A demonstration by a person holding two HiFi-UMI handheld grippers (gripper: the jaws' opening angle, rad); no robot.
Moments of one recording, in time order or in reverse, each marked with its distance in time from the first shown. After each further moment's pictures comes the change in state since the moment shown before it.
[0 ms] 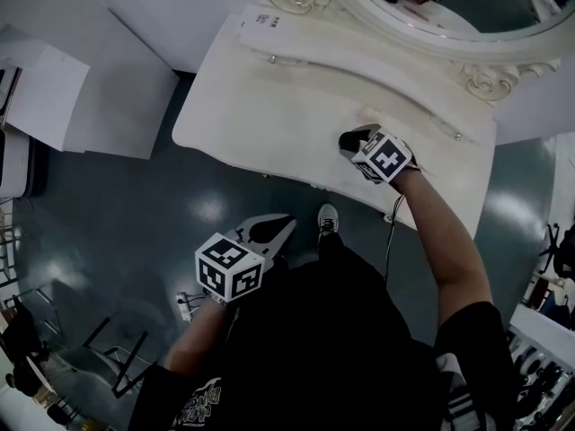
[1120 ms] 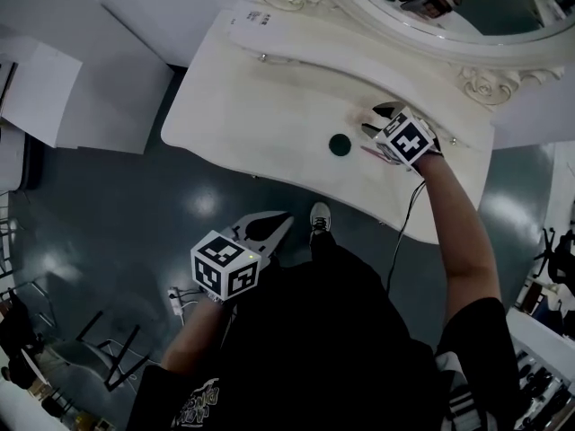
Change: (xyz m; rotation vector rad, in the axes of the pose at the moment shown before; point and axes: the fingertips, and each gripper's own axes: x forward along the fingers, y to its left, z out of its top) left arm 0.030 -0.003 0.009 -0.025 -0.008 0.017; right arm -0.043 -0.092 -0.014 -0.084 0.038 -0.136
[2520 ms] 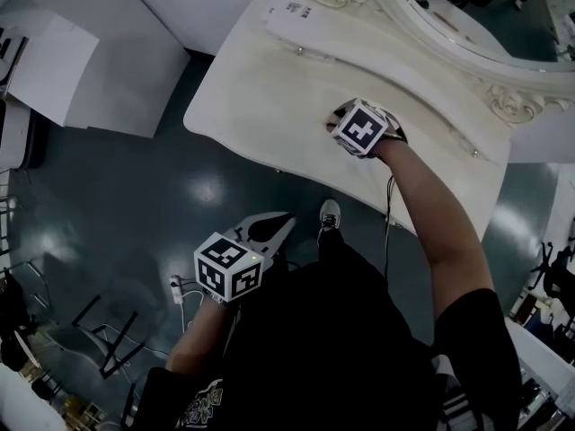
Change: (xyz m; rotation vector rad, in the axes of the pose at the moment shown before) left arm -0.048 0.039 -0.011 -0.070 -0.035 0.052; right arm 0.086 0.088 0.113 -0.093 0.076 0.145
